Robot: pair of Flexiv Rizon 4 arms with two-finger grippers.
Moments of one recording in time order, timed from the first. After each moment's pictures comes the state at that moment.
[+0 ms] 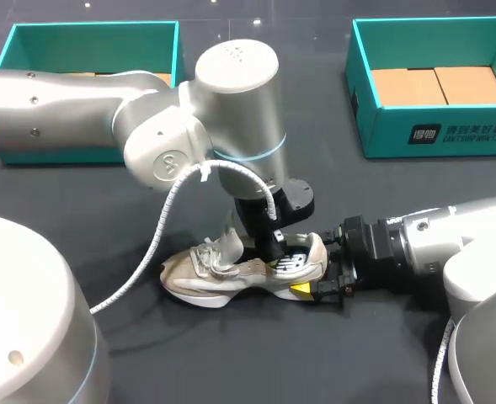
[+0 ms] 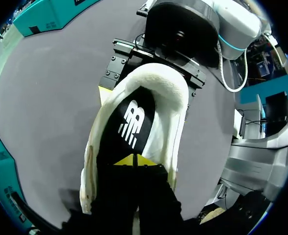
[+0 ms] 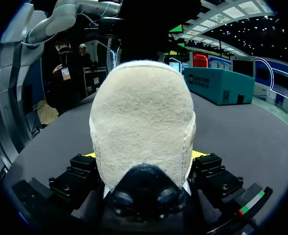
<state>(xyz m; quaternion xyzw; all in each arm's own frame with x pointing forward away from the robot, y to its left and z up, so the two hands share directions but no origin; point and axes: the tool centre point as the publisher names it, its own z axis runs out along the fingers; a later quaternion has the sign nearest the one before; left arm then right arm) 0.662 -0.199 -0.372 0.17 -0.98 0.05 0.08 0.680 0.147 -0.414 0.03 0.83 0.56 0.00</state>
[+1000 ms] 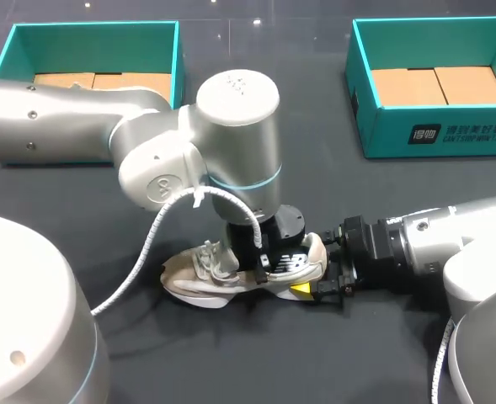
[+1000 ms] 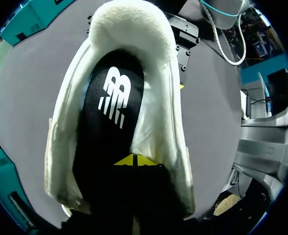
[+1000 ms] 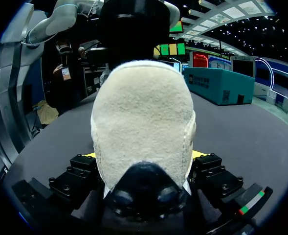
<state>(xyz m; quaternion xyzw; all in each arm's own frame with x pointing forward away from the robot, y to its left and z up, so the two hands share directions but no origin) 0.643 -0.175 -0.398 0.11 -0.99 0.02 0.06 0.679 0.147 -0.414 0.03 0.83 0.56 0.00</state>
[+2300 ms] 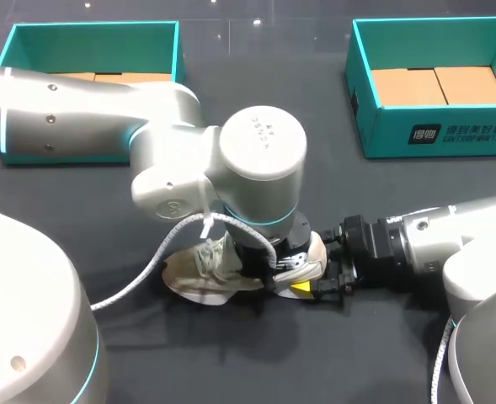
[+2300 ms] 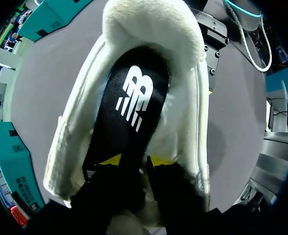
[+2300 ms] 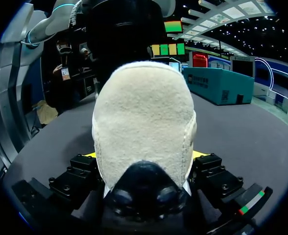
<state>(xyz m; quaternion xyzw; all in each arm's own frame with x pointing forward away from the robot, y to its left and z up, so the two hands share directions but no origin) 0.665 -0.176 -0.405 0.15 -0.99 0.00 -0.06 0.683 0.146 -0.415 0.03 0.83 0.56 0.00</state>
